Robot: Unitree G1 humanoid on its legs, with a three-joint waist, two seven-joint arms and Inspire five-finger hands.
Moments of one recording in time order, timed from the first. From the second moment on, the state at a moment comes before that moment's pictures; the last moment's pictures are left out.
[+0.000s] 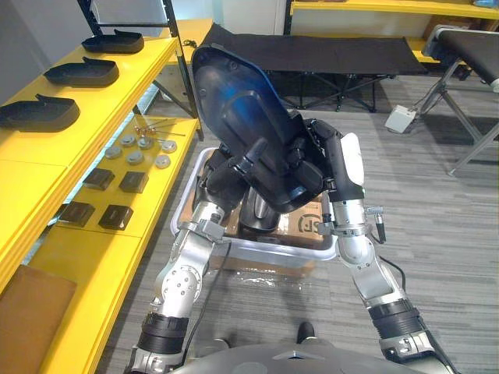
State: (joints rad) left arm -0.04 0.05 -0.14 -0.21 -0.98 0.11 -0.11; right arm -0.13 -0.22 0.18 0.03 -0.49 -0.39 -0.37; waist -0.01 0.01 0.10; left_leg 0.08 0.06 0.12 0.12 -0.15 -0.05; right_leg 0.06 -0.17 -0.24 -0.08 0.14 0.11
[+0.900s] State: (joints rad) left arm -0.04 0.08 -0.13 -0.19 -0.79 0.12 -0.09; right arm -0.09 -0.19 0.26 0.01 -0.44 -0.42 -0.38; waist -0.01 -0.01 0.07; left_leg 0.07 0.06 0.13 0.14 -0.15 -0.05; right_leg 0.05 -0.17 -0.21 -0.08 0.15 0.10
